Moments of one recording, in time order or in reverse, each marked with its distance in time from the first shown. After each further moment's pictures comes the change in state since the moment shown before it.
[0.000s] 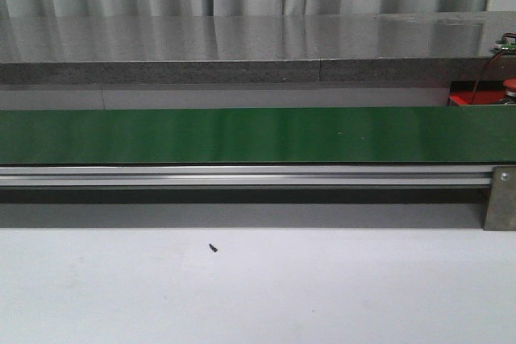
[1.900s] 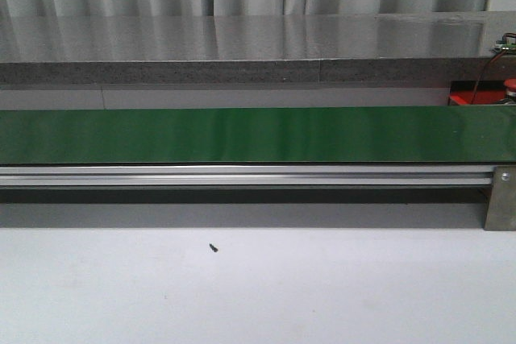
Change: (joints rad) left arm 0.058 0.594 -0.220 0.080 -0.034 0.000; right arm 0.000 0.000 0.000 0.000 0.000 -0.001
